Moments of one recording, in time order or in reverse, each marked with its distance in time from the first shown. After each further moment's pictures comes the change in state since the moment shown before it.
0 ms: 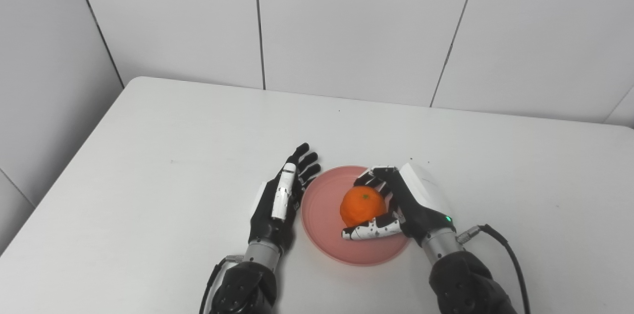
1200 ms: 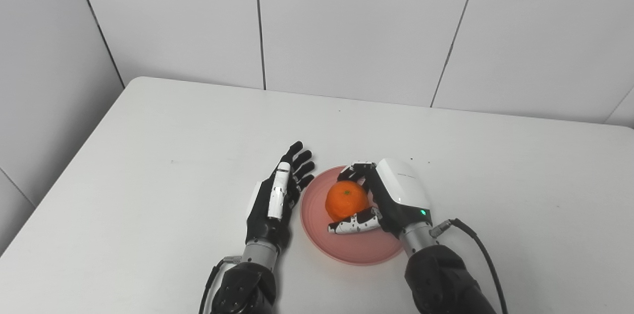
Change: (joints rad) left arm 0.001 -0.010 0.014 0.013 0.000 -0.037 0.019; right arm -0.053 -0.010 0.092 0.121 -0.062 -0.104 -0.149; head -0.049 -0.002
